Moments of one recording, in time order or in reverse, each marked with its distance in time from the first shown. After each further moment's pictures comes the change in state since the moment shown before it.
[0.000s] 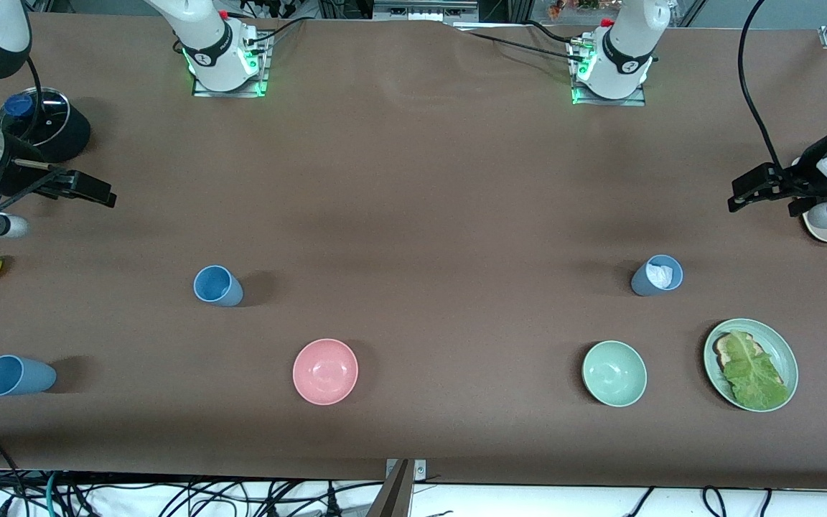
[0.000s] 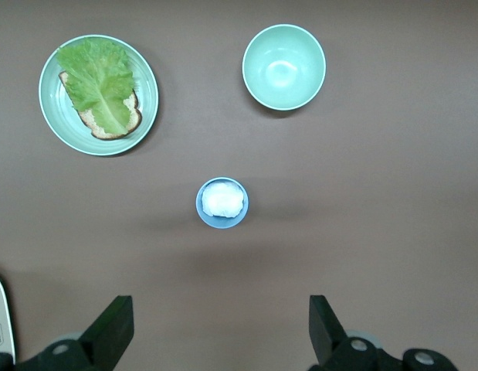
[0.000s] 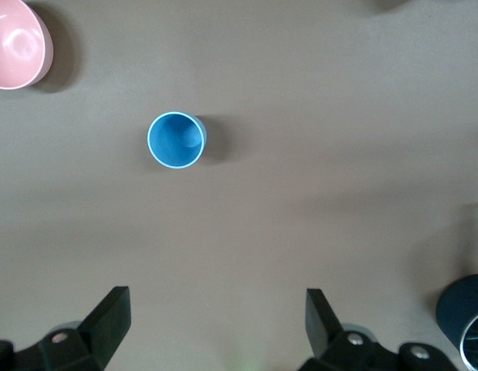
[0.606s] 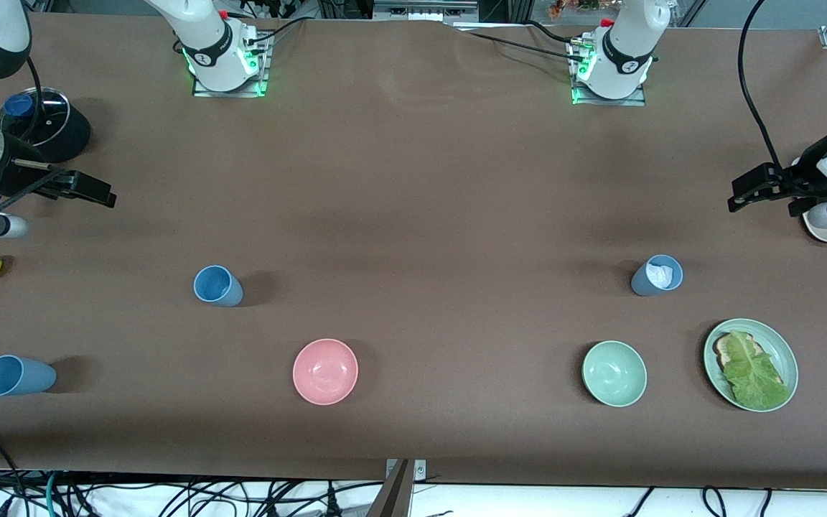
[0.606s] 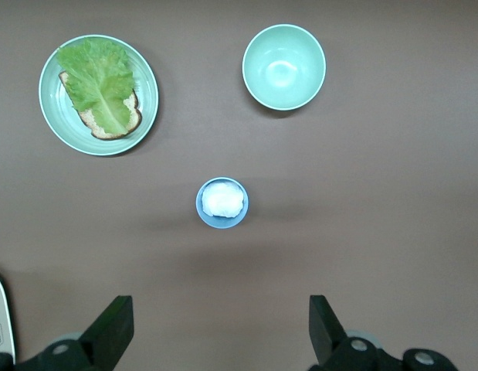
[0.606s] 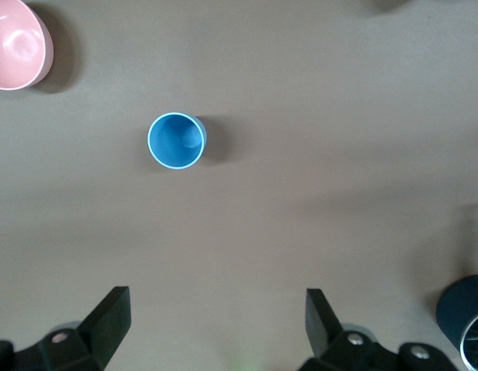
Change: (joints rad) left arm 0.000 0.000 0.000 0.000 0.000 0.000 0.000; right arm 0.000 0.000 0.000 0.000 0.000 0.001 0.000
